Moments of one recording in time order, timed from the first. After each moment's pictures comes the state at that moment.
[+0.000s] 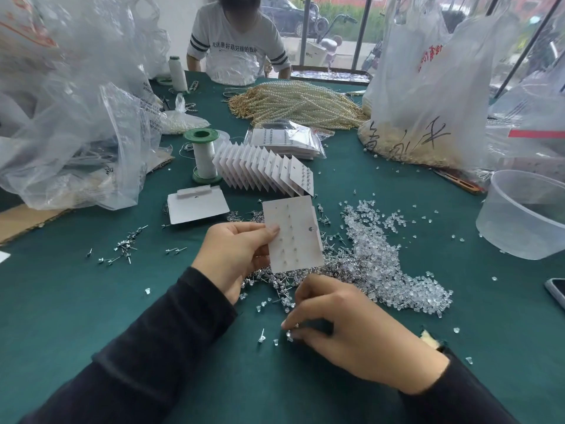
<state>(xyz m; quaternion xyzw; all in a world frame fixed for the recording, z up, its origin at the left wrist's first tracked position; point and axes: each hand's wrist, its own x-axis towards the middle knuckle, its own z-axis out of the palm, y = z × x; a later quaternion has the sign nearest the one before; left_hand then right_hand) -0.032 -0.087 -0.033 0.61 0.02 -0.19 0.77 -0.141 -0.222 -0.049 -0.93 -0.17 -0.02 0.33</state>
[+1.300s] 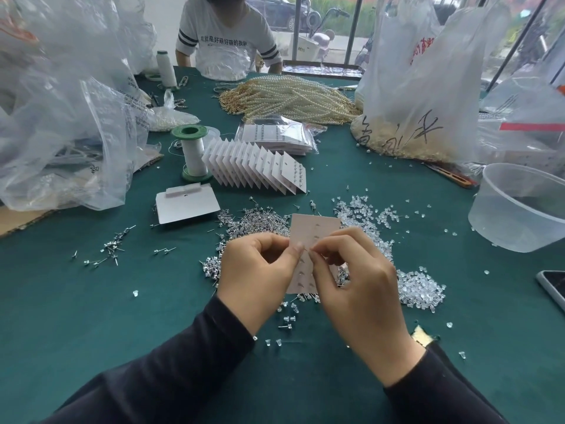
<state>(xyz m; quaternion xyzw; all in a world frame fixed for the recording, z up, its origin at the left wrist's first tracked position) -0.067 -0.109 -0.044 0.74 -0.10 -0.03 0.67 -0.126 -0.218 -0.052 -0.85 -0.01 -0.41 0.31</state>
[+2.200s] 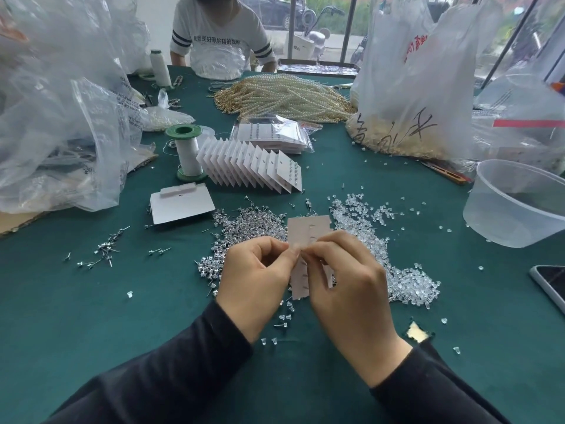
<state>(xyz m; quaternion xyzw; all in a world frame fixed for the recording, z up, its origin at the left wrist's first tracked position) -0.075 -0.112 -0.047 0.68 -0.11 -0.07 0.72 -0.126 -0.211 -0.055 -0.85 -0.01 -0.45 0.26</state>
